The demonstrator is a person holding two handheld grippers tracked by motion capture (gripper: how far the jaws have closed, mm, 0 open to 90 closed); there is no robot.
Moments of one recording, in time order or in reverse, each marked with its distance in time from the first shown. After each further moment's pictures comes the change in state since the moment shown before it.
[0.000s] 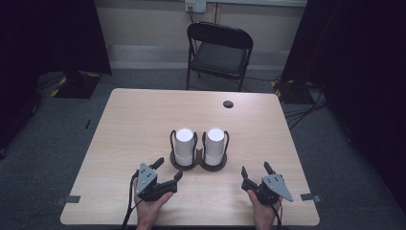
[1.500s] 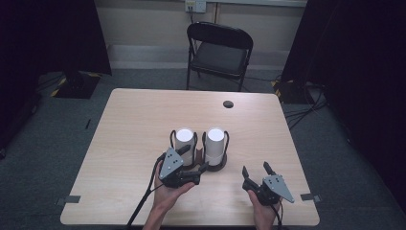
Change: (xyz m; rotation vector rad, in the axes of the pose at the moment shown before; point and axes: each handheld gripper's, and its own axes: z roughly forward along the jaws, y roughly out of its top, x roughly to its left) left arm -0.038 0.056 0.047 -0.001 -0.214 0.137; right arm -0.001 -0.001 -0.001 -0.013 0.009 0.008
